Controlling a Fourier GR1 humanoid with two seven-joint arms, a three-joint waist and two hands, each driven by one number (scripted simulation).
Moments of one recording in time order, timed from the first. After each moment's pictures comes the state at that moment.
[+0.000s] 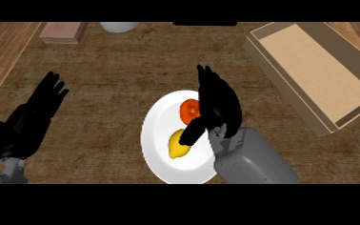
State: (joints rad) left arm -0.03 0.54 -0.12 -1.58 0.54 0.17 0.11; right arm -0.56 -0.03 0.51 -1.57 0.65 0.14 1.16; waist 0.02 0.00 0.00
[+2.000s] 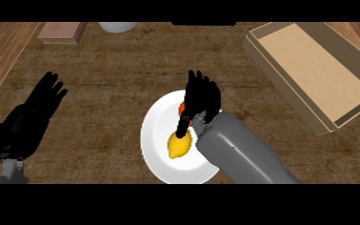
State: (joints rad) left arm -0.02 0.45 -0.02 -1.62 0.44 0.10 0.18; right arm -0.71 -0.01 0.59 -1.21 0.57 0.08 1.14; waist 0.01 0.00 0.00
